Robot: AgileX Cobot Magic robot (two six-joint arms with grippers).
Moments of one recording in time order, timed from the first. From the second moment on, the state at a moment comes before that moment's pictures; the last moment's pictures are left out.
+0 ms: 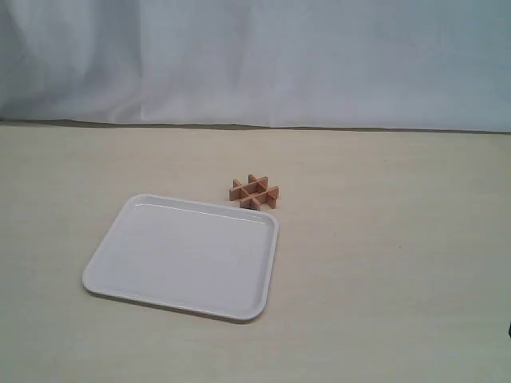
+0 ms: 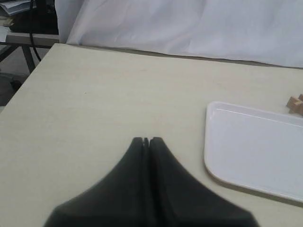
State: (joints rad) left arm 0.01 0.00 0.00 0.01 0.36 -0.10; right arm 0.10 0.00 0.00 -0.06 0.36 0.01
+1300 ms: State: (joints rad) left arm 0.01 0.00 0.00 0.01 0.36 -0.10; right arm 0.10 0.00 0.00 -0.06 -0.50 0.41
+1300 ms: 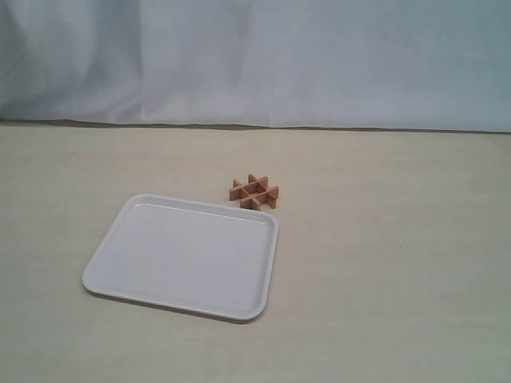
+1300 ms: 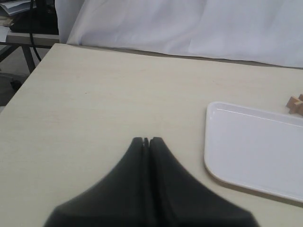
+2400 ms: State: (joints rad) left arm 0.01 0.00 0.00 0.01 0.36 -0.10; right arm 0.10 1.59 -1.15 -0.51 0.38 0.09
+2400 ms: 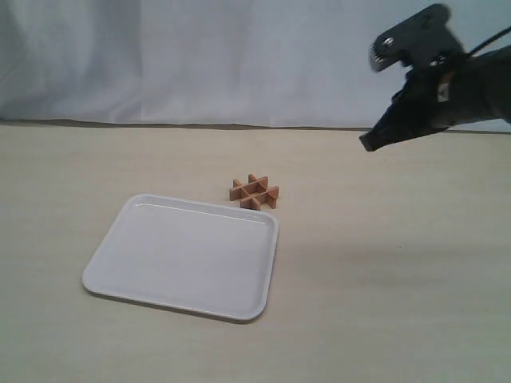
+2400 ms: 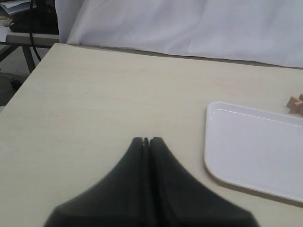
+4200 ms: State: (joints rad) left arm 0.01 0.00 0.00 0.01 0.36 -0.10; right arm 0.22 2.47 -2.12 -0.02 0.99 -1.34
